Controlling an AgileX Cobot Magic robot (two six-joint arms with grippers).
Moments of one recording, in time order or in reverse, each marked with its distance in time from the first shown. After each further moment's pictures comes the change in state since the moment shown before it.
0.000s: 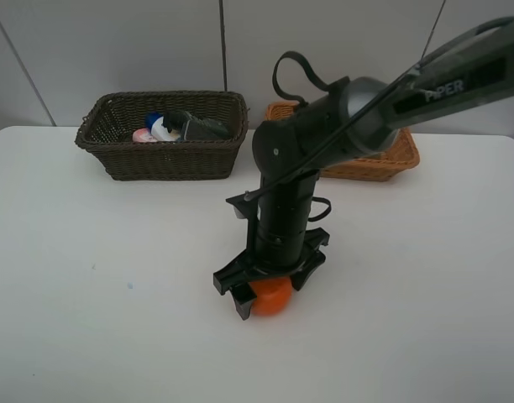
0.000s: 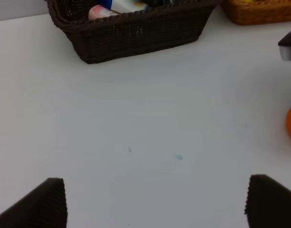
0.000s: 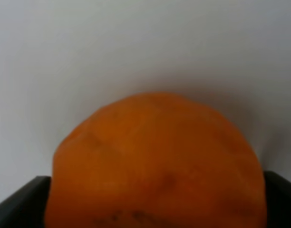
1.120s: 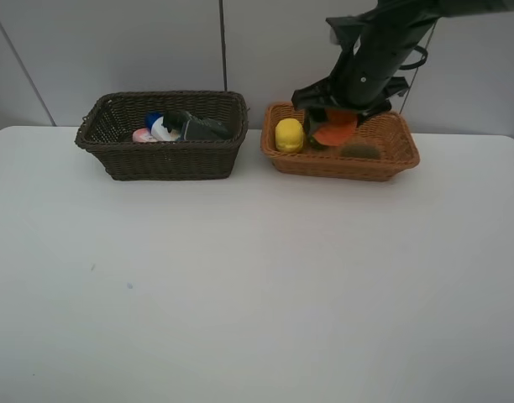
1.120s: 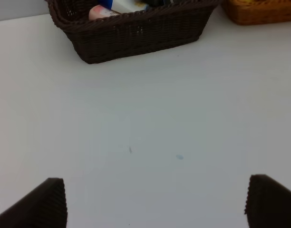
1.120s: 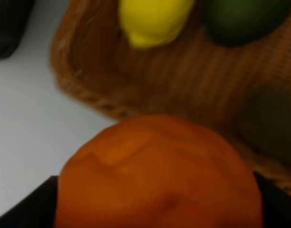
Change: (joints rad) left arm 0.000 0.000 0.000 0.002 0.000 0.000; right arm -0.409 -0.159 -0.252 -0.249 -0.141 0.046
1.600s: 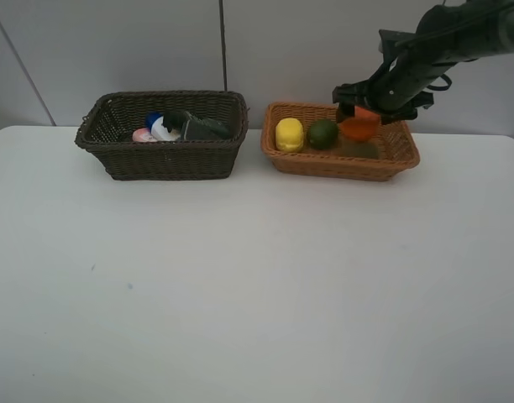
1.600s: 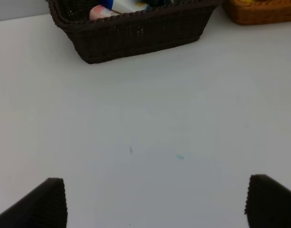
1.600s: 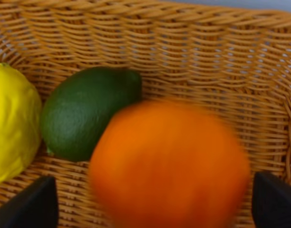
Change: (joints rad) left arm 0.000 0.000 0.000 0.001 0.000 0.000; right arm -0.191 0.131 -0.009 0.059 -0.288 -0.006
